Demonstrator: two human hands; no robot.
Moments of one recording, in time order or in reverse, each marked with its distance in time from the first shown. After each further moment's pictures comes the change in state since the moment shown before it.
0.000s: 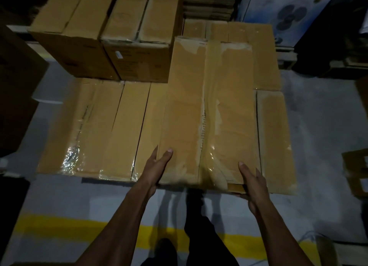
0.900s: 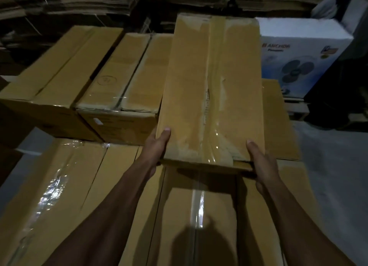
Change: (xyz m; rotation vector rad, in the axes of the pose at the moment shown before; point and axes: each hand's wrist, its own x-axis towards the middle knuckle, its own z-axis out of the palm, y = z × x) left_hand 0.224 0.241 0.101 0.022 0.075 0.275; right_hand 0.238 -0.248 0.125 0.039 -0.052 -0.309
